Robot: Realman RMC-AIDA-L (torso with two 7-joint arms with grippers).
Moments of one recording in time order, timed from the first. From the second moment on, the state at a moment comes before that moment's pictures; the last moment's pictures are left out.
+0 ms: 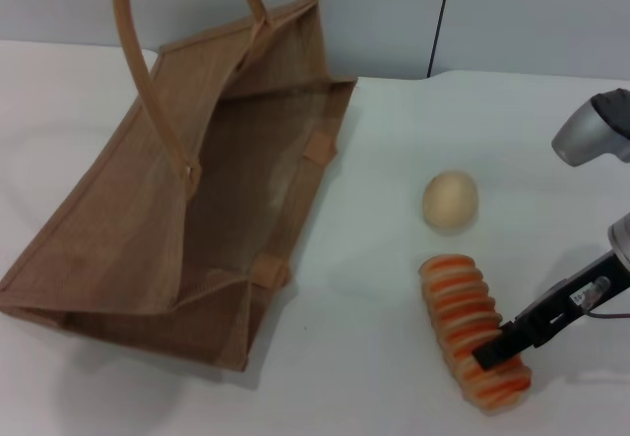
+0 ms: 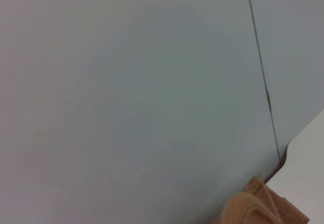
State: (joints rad) left arm -0.75 -2.01 1.00 1.87 -0.47 -1.64 0.64; right arm 0.83 2.02 -1.04 -0.65 0.62 1.60 -0.88
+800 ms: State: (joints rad) left arm -0.74 -2.01 1.00 1.86 -0.48 -1.62 0.64; right arm 0.83 2.02 -1.07 -0.65 0.62 1.58 -0.88
